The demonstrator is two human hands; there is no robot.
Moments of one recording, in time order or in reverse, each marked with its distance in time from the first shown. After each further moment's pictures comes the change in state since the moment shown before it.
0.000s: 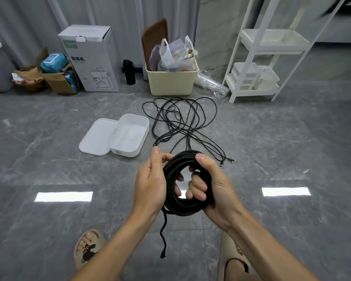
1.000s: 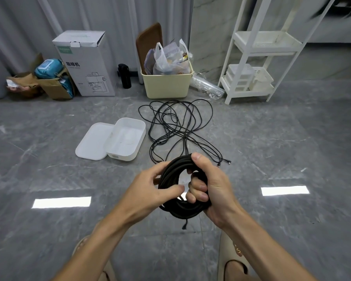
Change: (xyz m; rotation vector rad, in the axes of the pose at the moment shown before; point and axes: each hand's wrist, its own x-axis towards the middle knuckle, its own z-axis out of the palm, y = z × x) left_hand 0.006 0.006 -0.025 0.319 -0.467 0.051; right_hand 0.003 -0.007 -0.001 -0.050 0.068 -0.038
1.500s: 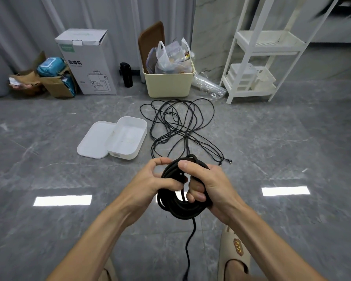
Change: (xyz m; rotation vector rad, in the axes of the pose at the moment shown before) left_hand 0.004 0.005 -0.006 -0.327 -0.020 -0.322; right_hand 0.006 -0.001 -0.006 -0.220 -0.090 0.037
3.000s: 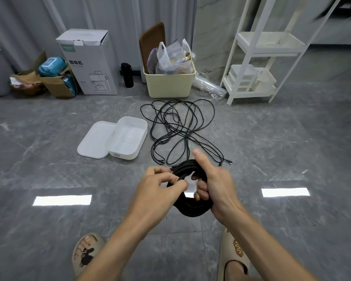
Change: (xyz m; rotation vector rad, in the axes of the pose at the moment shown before) left_hand -0.013 -0.006 0.031 0.314 0.348 0.080; right_hand 0.005 0.005 -0.001 -0.003 0.333 0.054
